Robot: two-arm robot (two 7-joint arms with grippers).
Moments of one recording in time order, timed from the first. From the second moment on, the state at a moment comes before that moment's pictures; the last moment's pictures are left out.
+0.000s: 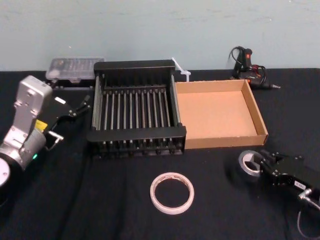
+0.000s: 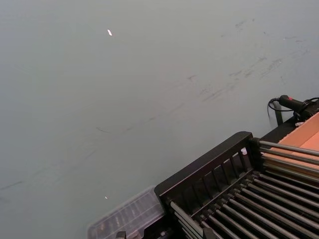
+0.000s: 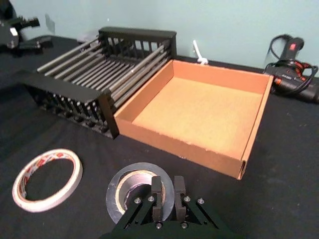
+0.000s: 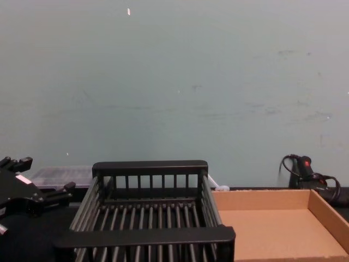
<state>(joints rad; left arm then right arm) -0.20 0.60 0.45 -1.41 -0.25 -0.12 0.03 -0.22 0.64 -0.15 -1.79 0.55 0.24 0.35</state>
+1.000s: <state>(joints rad) -0.20 0.60 0.45 -1.41 -0.25 -0.12 0.03 -0.10 0.62 -0.19 -1.71 0.60 0.23 0.32</state>
